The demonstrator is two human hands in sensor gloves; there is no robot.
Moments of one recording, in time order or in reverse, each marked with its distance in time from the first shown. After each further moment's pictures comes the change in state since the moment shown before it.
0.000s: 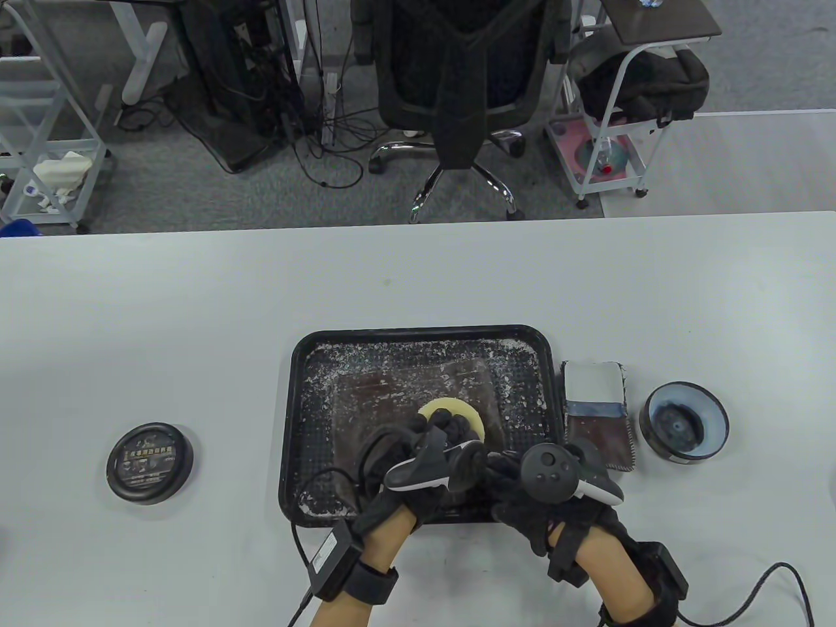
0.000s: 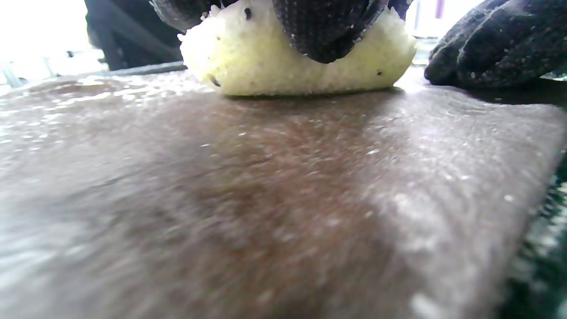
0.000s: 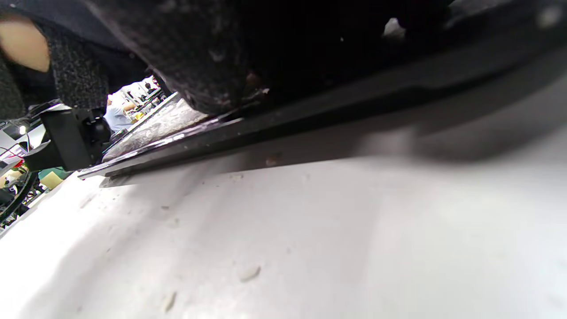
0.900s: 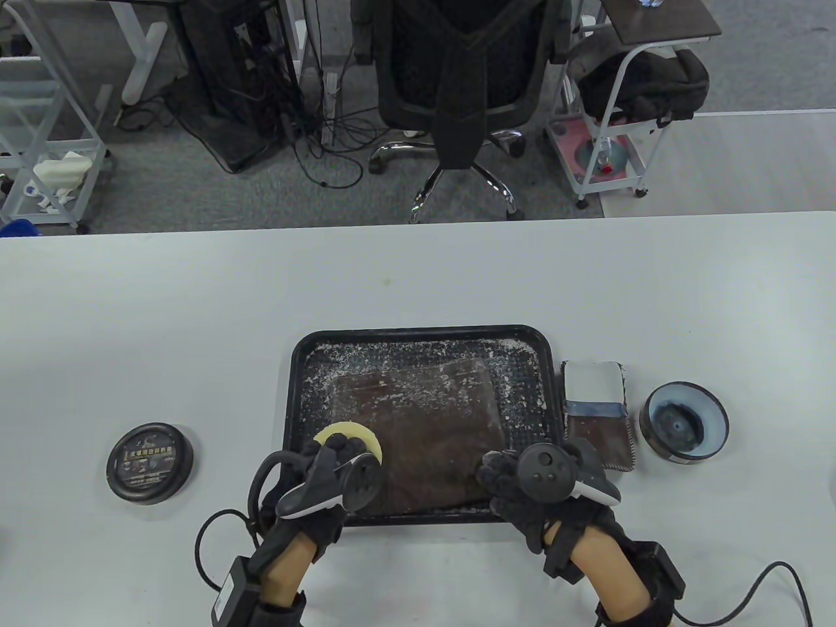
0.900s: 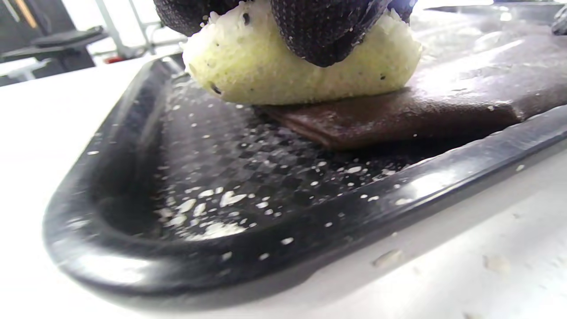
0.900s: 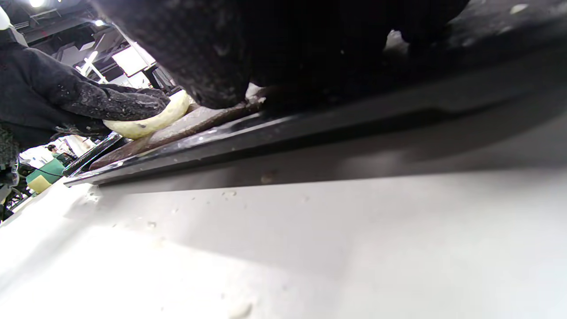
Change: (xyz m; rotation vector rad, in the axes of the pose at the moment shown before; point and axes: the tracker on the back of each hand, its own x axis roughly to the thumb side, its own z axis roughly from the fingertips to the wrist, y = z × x) left_hand -0.091 -0.022 0.093 -0.104 0.195 0.021; right_hand 0.003 -0.002 -0.003 -0.039 0.012 0.033
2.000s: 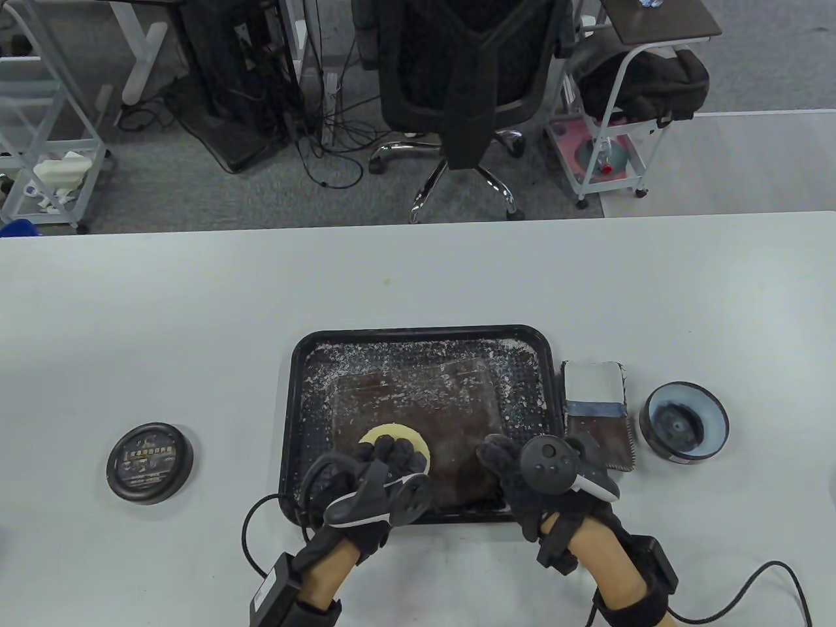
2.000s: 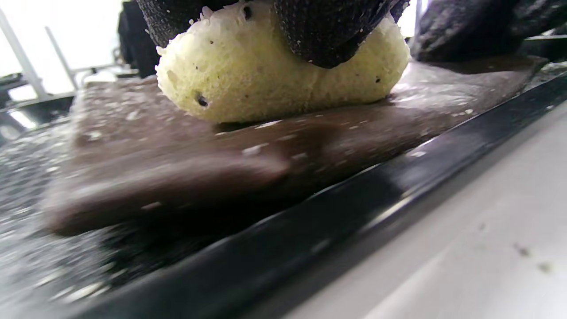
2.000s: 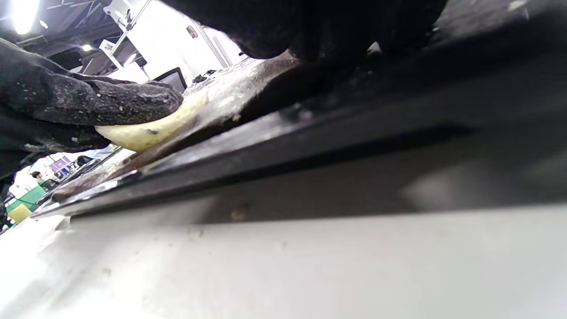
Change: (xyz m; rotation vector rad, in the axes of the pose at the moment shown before) left_hand 0.072 0.007 -0.021 0.159 -0.203 -0.048; right_hand -0.011 -0.003 -0.009 -0.075 0.050 -0.043
